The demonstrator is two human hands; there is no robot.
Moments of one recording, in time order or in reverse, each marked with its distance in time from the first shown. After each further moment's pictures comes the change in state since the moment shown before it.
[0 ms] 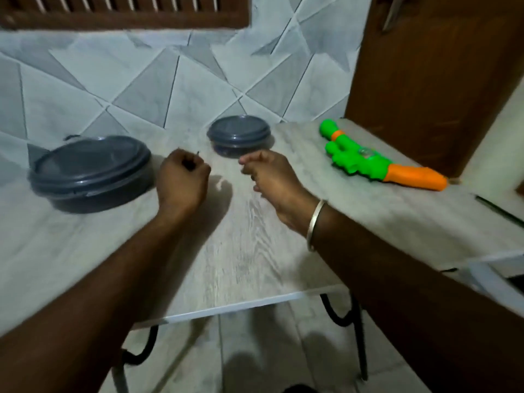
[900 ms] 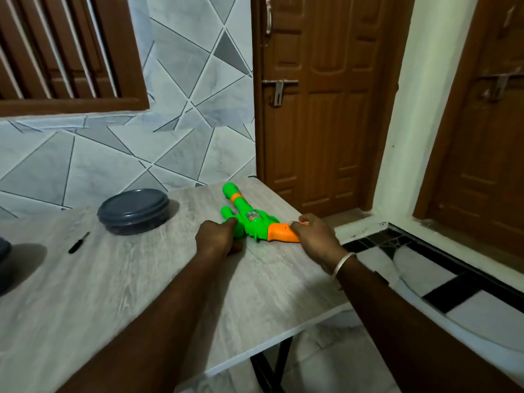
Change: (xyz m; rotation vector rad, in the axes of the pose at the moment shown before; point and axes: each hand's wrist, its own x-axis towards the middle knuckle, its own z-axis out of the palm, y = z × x) left_hand -0.015 0.068 0.275 -0.375 -0.450 -0.374; right_hand 0.017 0.082 -0.292 -0.437 0.436 0.211
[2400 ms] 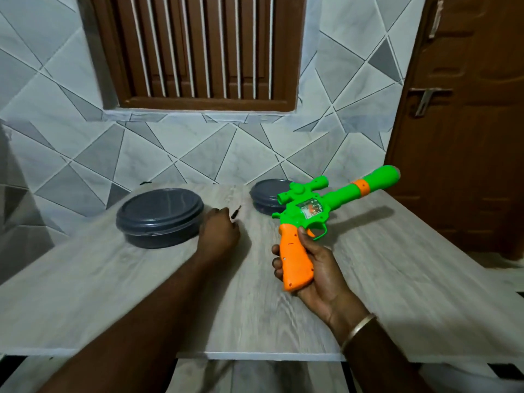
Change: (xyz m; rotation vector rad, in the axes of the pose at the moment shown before) left_hand -0.079 0.024 -0.288 0.956 0.410 0.305; right_hand -0.181 -0.146 0.166 1.202 -0.956 0.179
